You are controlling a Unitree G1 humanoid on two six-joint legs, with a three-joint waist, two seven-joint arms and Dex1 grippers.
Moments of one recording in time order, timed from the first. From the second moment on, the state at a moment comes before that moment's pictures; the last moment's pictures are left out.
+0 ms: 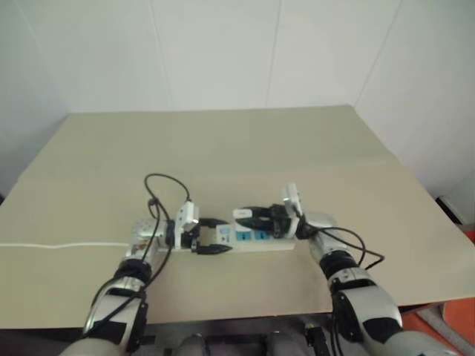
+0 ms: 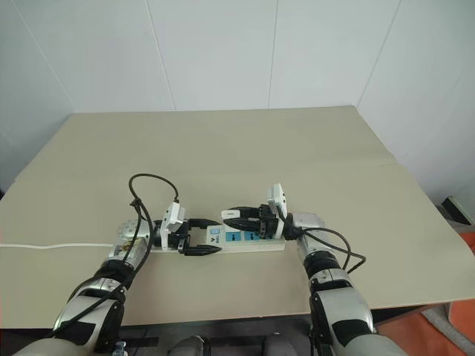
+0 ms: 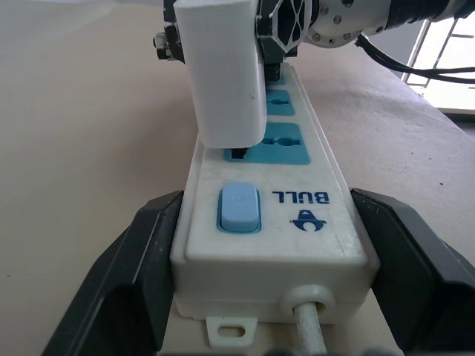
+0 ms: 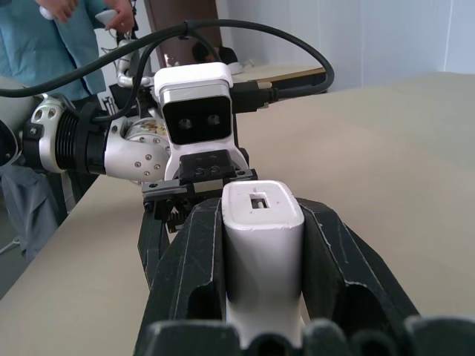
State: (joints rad) left arm -0.67 0.33 -0.02 0.91 -0.19 -0.32 -1.54; right arm -0.77 -0.18 -0.01 0.92 0.33 -0.24 1.48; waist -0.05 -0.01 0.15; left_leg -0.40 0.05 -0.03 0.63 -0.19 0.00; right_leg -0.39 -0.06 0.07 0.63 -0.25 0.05
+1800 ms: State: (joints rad) left arm -0.65 0.33 -0.04 0.85 -0.20 -0.26 -1.49; right arm -0.86 -0.25 0.07 1.10 0.23 -0.43 1.52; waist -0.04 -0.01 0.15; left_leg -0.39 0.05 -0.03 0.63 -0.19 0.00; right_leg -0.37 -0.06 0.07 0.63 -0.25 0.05
